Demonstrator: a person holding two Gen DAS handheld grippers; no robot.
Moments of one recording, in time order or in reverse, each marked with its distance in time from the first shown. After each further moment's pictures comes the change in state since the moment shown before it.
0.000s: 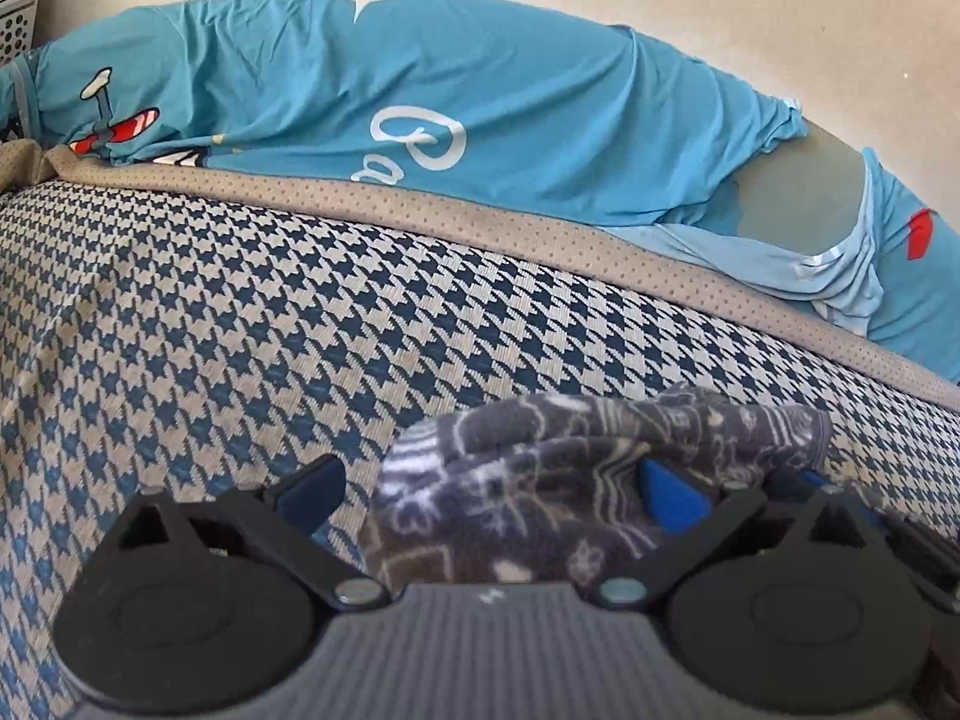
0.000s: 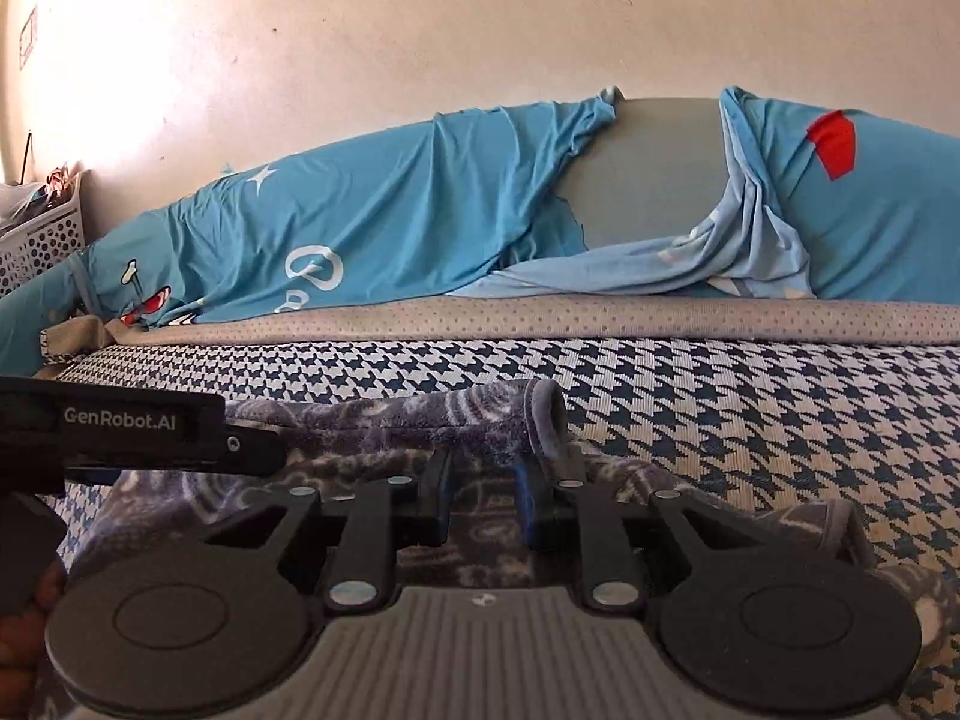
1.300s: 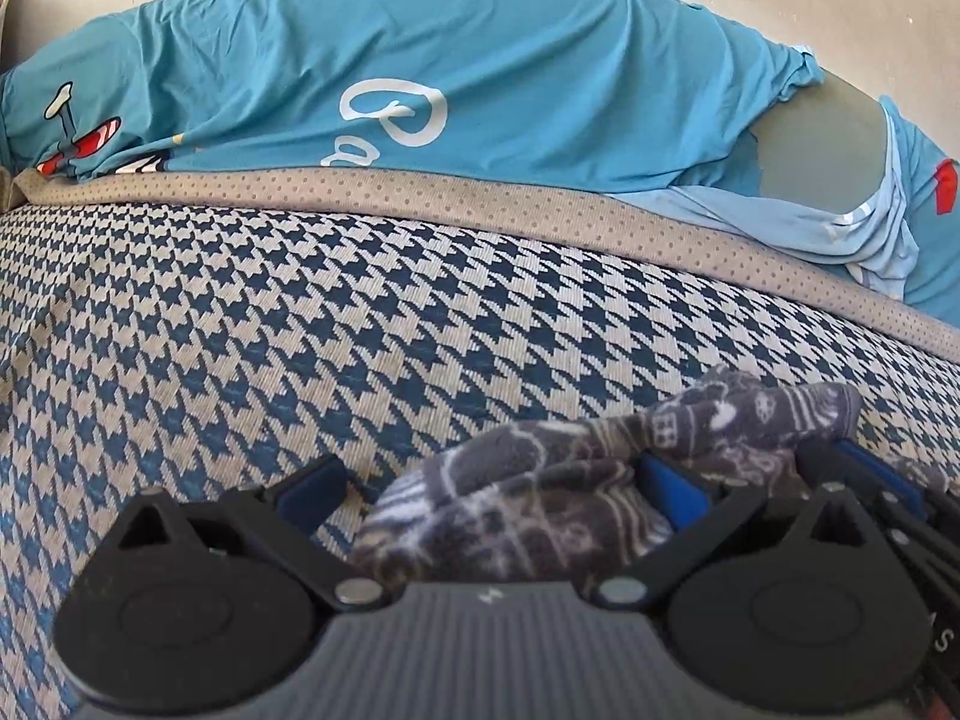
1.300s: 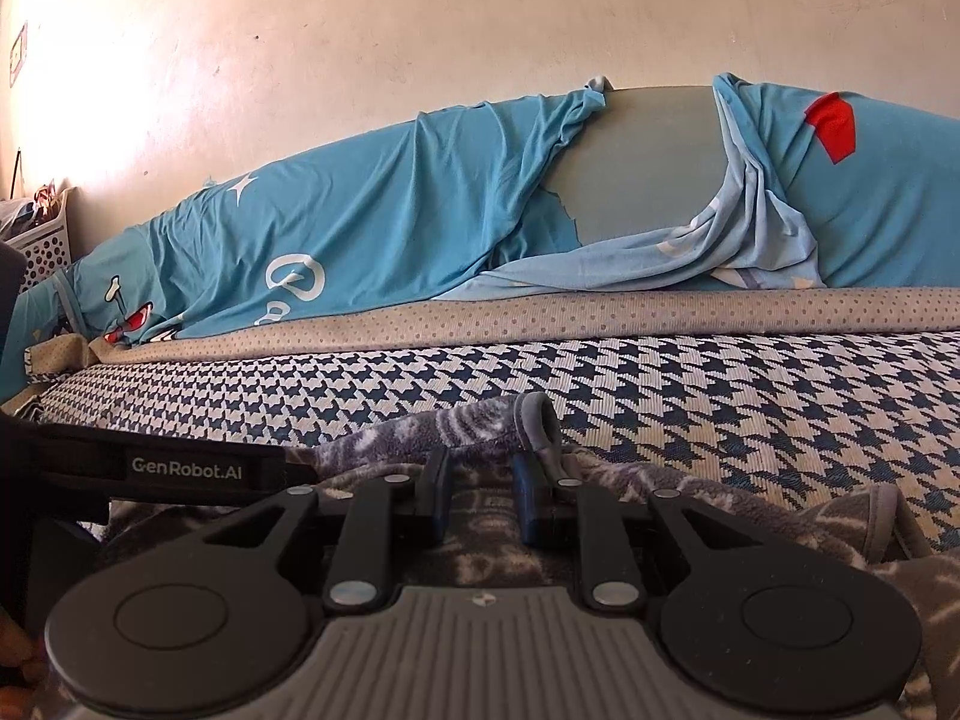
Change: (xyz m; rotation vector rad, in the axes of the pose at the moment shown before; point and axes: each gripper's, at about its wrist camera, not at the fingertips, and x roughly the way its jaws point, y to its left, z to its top) left arm 0.040 -0.006 -0.003 0.078 0.000 0.023; right arm 0.019 0.002 -0.005 0.026 -0.042 -0.032
